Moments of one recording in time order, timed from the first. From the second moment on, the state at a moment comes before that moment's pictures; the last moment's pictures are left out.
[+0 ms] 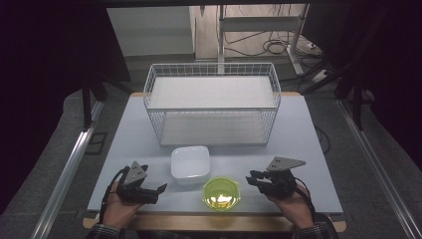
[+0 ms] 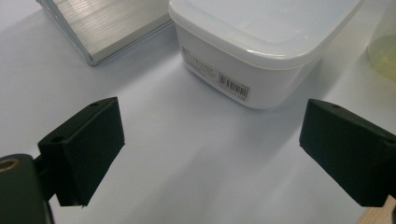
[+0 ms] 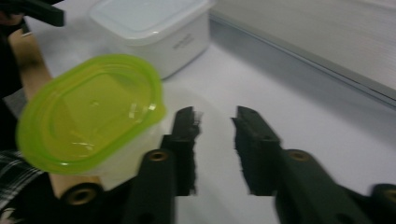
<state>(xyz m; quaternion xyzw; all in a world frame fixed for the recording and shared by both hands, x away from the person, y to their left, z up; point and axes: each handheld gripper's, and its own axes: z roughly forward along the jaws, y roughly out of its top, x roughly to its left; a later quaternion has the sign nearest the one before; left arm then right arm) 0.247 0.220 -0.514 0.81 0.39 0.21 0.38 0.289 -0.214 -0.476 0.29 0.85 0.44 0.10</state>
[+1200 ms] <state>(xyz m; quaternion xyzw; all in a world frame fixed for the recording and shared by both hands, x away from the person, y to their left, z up) 0.247 0.218 -0.516 0.82 0.38 0.21 0.38 0.261 -0.061 -0.477 0.13 0.92 0.37 0.02</state>
